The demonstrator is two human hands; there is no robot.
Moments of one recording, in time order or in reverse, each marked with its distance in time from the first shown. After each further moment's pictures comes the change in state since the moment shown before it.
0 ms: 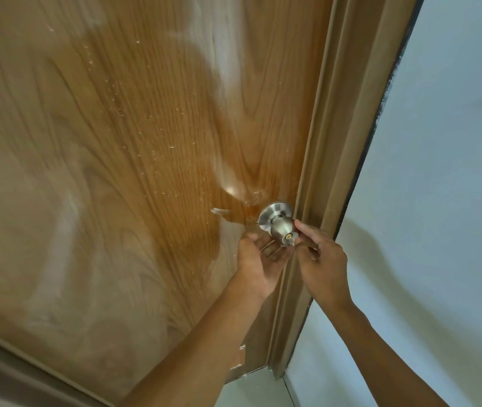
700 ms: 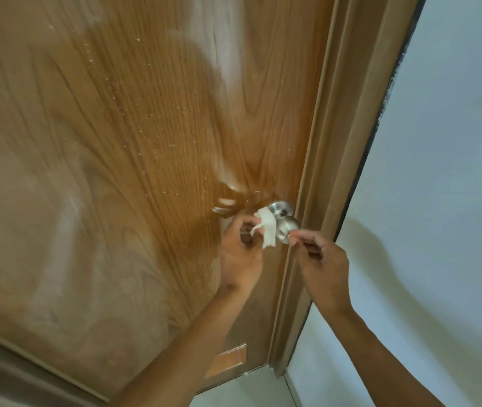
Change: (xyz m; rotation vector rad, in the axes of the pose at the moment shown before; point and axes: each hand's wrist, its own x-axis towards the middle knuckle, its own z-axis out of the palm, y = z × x) left_hand -0.003 0.015 -0.030 1.033 0.037 1.005; right_hand -0.013 -0.005 0.003 0.130 0.031 0.006
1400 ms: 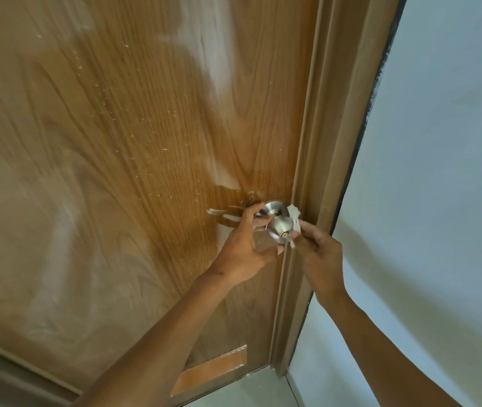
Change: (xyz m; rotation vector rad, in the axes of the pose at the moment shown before) left_hand 0.022 -0.004 -0.006 0.244 -0.557 -0.012; right_hand 0.019 0.016 0.001 0.119 -0.003 0.123
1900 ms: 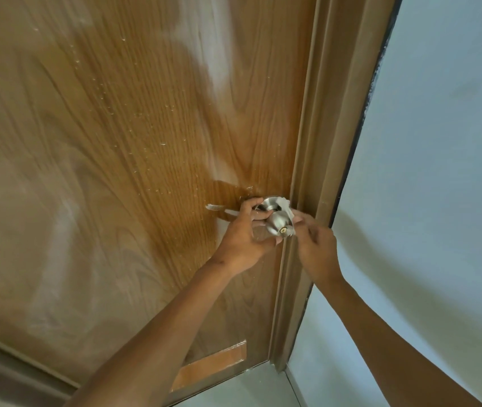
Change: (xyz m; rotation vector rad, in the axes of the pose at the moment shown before) left_hand 0.006 0.004 0.000 -0.036 0.010 -0.022; right_hand 0.006 -0.011 0.001 -0.090 -0.081 -0.078
